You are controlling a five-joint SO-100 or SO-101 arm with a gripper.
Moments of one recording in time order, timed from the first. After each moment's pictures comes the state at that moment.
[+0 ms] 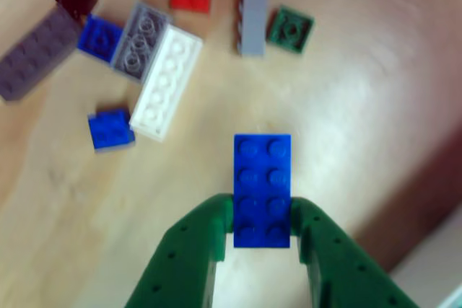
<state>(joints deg) 49.9 107.2 109.5 66.7 -84.4</state>
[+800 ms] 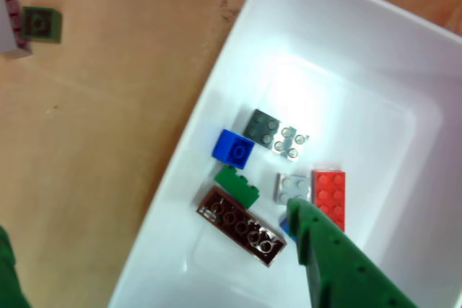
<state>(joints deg) 75.9 128.7 118.3 71.7 -94.8</state>
